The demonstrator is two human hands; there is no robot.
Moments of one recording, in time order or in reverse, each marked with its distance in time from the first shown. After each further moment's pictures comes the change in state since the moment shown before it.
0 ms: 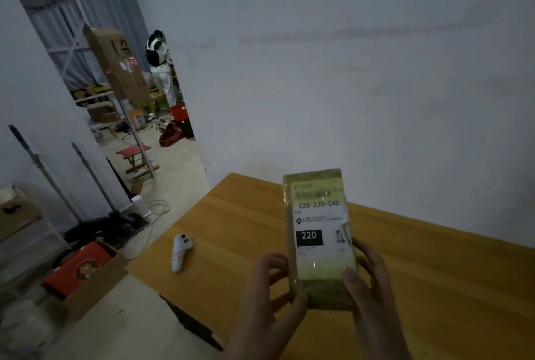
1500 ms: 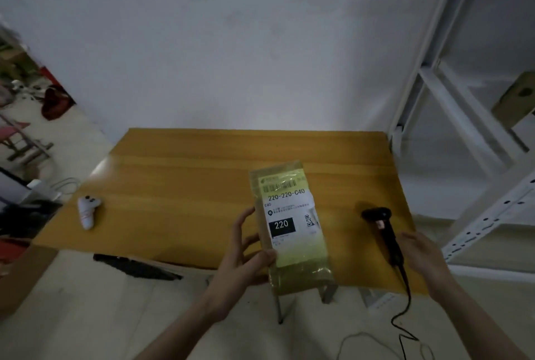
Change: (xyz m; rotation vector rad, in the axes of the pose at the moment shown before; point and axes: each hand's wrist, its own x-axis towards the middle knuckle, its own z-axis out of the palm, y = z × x) left_hand -0.102 0.035 0.147 -0.263 -0.427 -0.412; right_hand -0.147 -0.048 -0.339 -0.689 0.606 0.424
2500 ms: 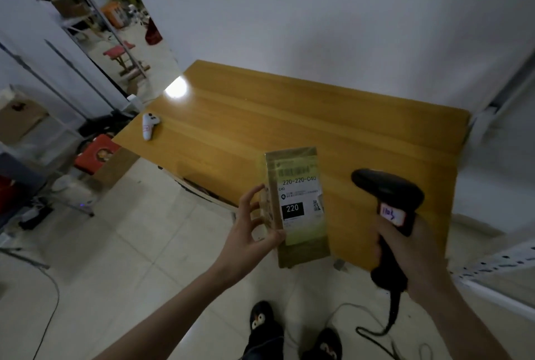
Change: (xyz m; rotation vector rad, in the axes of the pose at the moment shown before) left_hand -0.007 -0.046 0.090 0.263 0.387 0.021; right_hand -0.040 -0.064 -0.025 0.049 -0.488 -0.122
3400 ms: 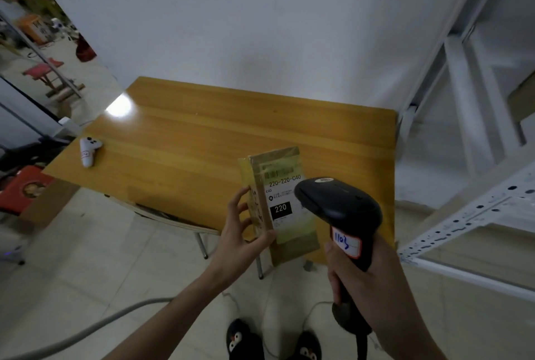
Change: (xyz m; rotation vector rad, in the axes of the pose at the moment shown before) left_hand 0.029 0.003 0.029 -0.088 -0.101 0.094; right_hand -0.078 -0.034 0.010 0.056 -0.040 -0.205
